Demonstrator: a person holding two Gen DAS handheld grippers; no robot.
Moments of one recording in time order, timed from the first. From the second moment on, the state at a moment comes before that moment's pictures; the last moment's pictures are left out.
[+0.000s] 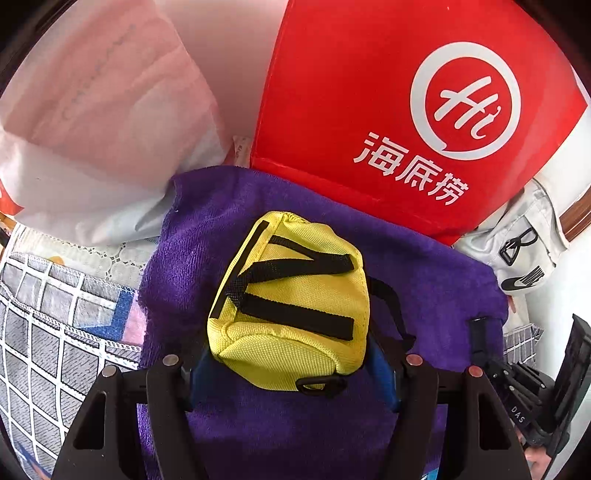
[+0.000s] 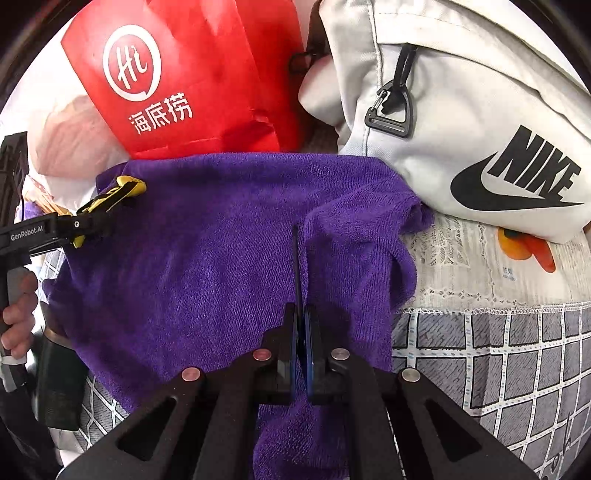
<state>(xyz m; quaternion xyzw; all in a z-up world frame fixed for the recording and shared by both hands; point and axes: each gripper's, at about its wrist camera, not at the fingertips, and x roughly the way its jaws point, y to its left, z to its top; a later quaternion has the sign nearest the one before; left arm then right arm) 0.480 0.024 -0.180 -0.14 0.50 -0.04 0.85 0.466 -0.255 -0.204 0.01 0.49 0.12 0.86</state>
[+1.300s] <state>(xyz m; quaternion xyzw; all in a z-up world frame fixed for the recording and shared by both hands) 0.310 0.054 -0.051 -0.11 0.41 -0.08 0.90 0.276 -0.229 -0.115 0.01 0.40 0.11 0.91</state>
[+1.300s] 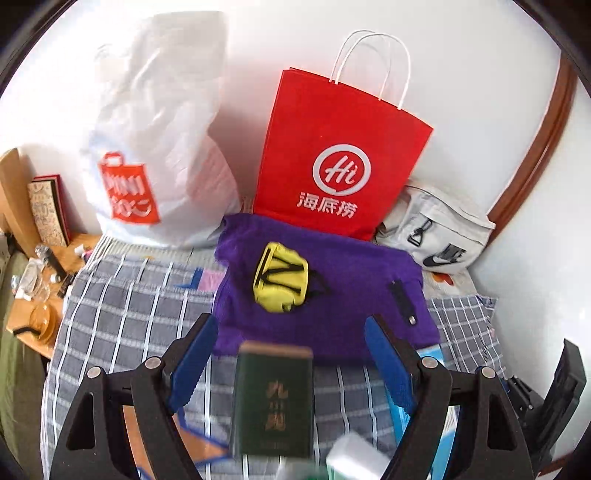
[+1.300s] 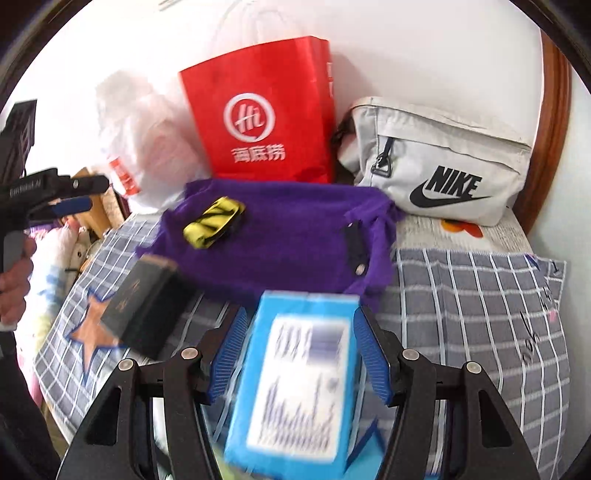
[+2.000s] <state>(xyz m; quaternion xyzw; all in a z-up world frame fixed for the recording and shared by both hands) 0.153 0.081 -0.160 -0.08 0.47 -0.04 0.88 0.135 -0.211 -0.143 0.03 0.40 0.12 0.91</state>
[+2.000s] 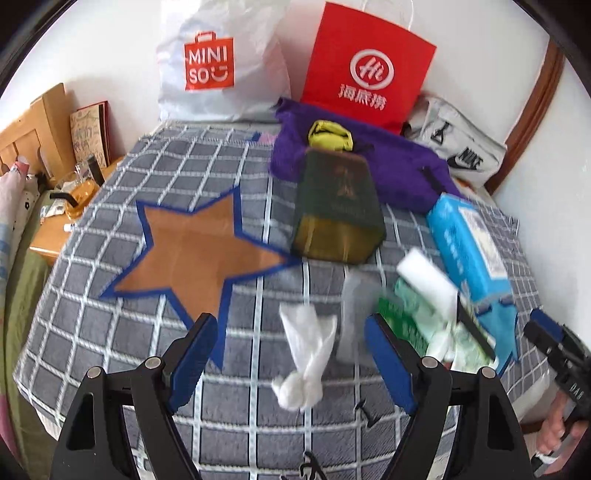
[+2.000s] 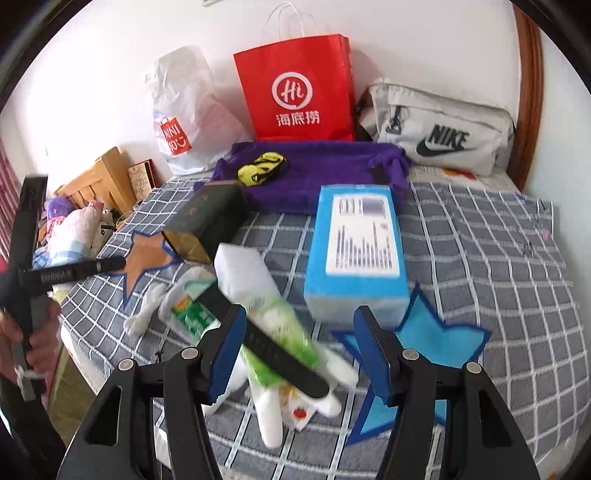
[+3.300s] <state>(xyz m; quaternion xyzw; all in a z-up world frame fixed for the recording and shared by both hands) 0.131 0.072 -0.213 -0.08 0.47 -0.03 0.88 0.144 -0.170 -0.187 -0.03 0.43 0.23 0.87</state>
